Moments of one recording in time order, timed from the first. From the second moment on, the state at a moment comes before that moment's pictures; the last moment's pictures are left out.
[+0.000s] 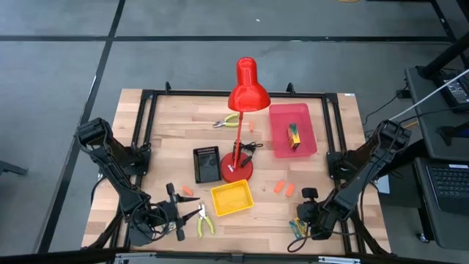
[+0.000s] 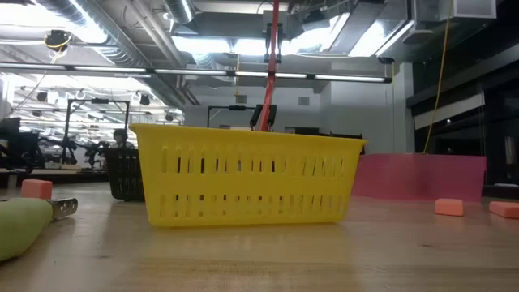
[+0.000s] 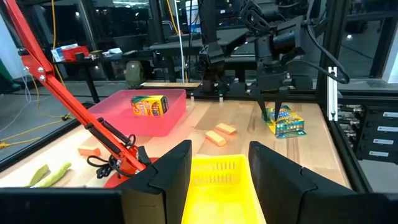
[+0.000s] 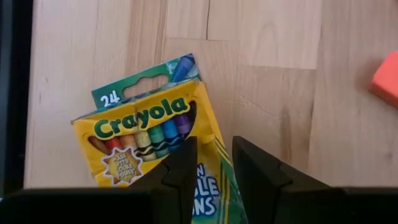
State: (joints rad) left arm -1.01 1.55 0.82 0.34 -1.34 -0.35; right arm 0.99 1.53 0.74 -0.49 0.19 0.88
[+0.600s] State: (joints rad) left arm -1.01 1.55 0.82 0.34 -1.34 -0.35; right arm 0.99 1.53 0.76 -0.46 0.29 0.80
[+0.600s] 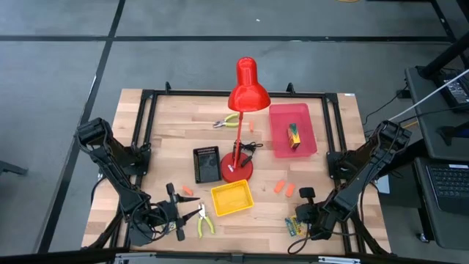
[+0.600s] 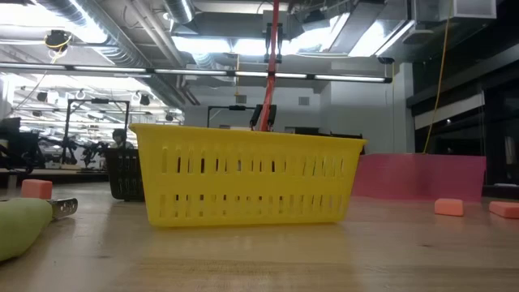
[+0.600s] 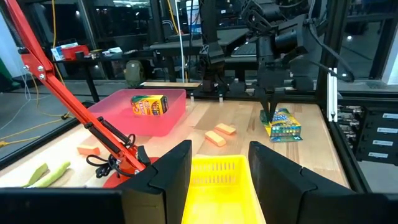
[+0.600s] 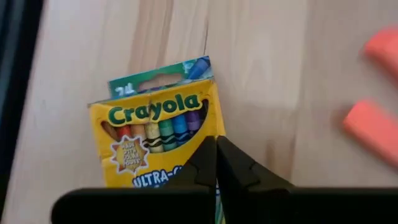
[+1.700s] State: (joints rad) left arm -1.01 1.56 0.82 0.08 -1.34 -0.56; right arm 0.35 1.31 0.92 -1.04 1.07 1.11
